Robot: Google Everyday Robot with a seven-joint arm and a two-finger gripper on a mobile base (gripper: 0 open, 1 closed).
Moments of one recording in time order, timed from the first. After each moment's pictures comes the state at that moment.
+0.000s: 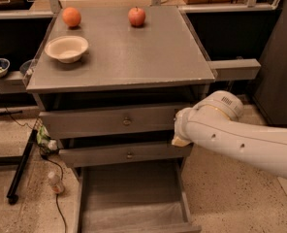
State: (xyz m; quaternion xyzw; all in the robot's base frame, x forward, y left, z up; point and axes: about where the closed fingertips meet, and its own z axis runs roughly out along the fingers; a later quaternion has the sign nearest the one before) arm 0.587 -0.126 0.684 -0.61 0.72 -0.16 0.28
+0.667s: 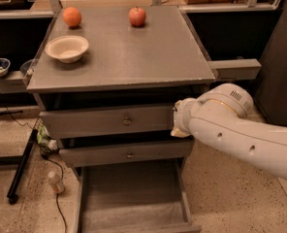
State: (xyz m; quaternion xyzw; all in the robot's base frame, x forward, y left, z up) arm 0.587 -0.118 0.736 -0.62 0.69 -0.18 0.32
